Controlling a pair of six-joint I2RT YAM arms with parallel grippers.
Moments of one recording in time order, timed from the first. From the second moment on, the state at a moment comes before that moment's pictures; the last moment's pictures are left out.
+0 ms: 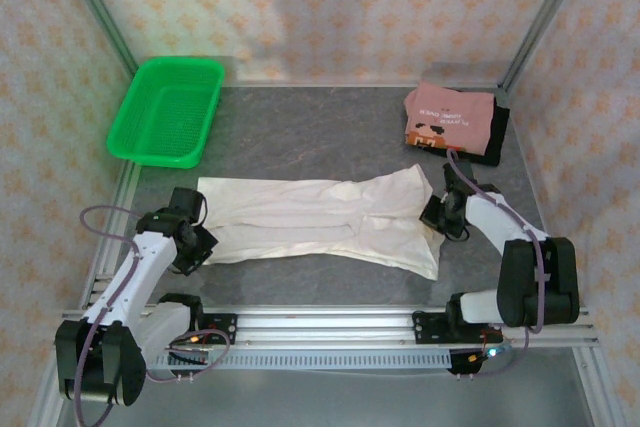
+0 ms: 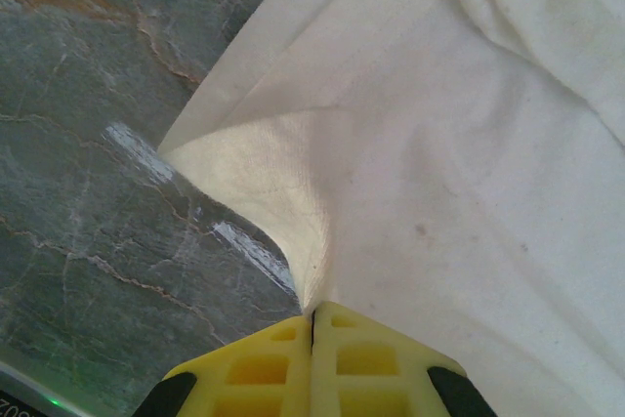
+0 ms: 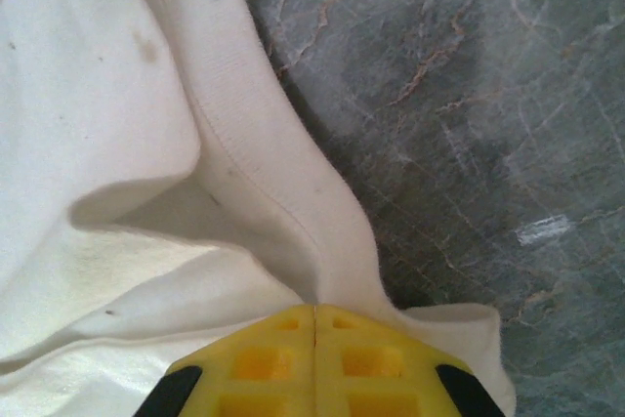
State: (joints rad) left arm -0.02 0.97 0.60 -1.04 -0.04 -0.93; right arm 0.04 1.34 0.71 -0.68 -0.14 0.55
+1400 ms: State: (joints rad) left arm -0.02 1.12 0.79 -1.05 -0.12 -0.81; right arm 0.04 1.30 1.02 -0.79 -0.09 0.41
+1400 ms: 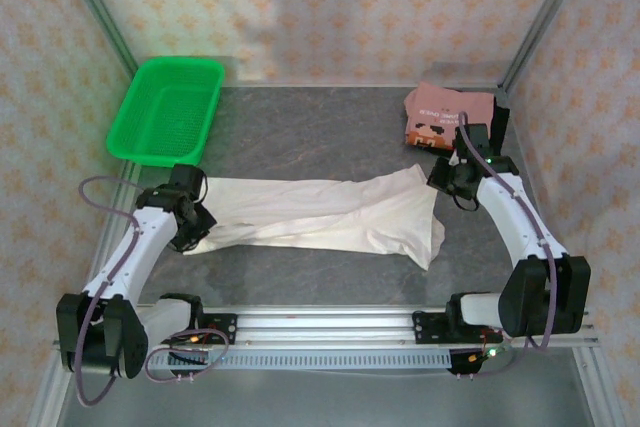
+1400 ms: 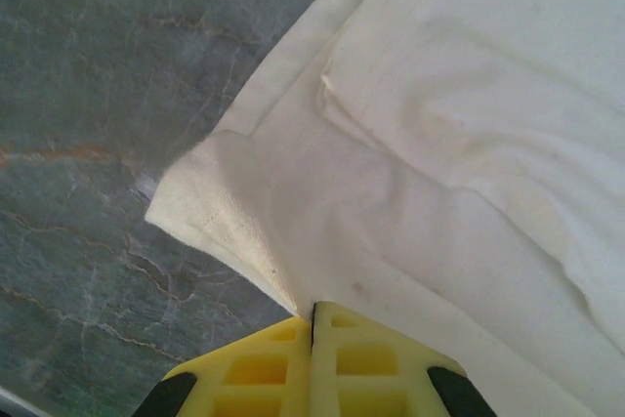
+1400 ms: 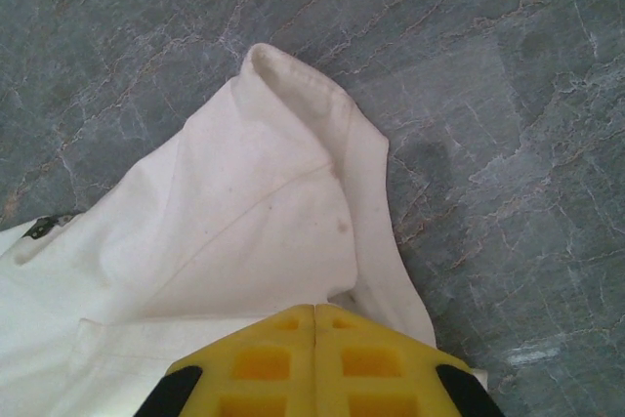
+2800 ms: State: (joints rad) left arm -0.15 1.53 1.11 -0.93 -0.18 -0.64; right arm 0.03 1.55 1.15 -0.75 -0.11 0.32
